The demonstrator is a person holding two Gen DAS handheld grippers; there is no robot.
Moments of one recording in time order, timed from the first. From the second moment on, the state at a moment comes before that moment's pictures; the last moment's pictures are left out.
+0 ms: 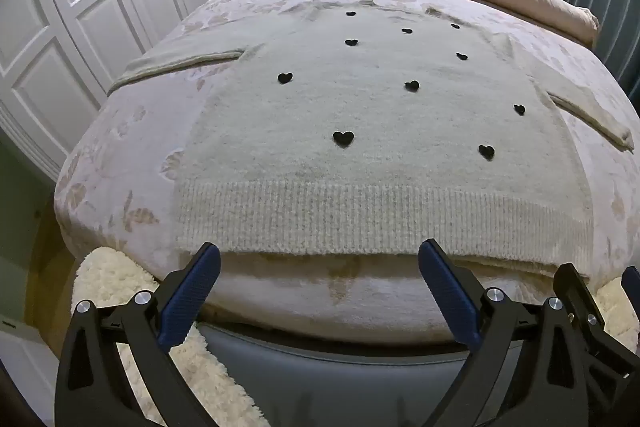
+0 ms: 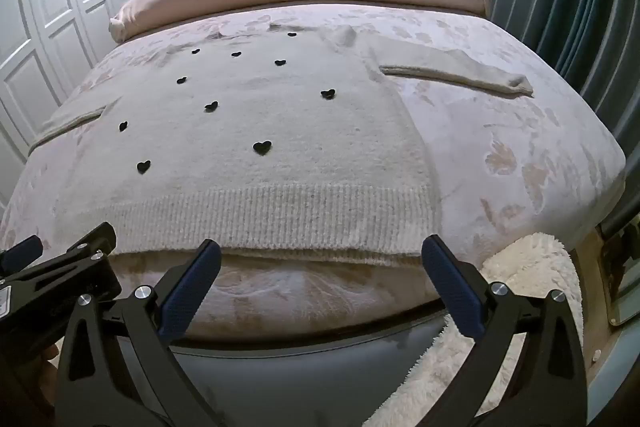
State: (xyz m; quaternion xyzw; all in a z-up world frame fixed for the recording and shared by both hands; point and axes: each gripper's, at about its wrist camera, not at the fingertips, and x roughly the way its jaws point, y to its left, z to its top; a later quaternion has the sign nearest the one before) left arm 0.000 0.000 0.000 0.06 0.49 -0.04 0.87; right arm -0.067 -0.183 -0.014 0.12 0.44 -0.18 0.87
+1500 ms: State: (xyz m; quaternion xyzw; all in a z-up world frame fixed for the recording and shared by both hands) left arm 0.002 0.002 0.003 0.07 0.48 -0.03 0.87; right arm -0.067 -0.178 -0.016 0.12 0.44 -0.19 0.87
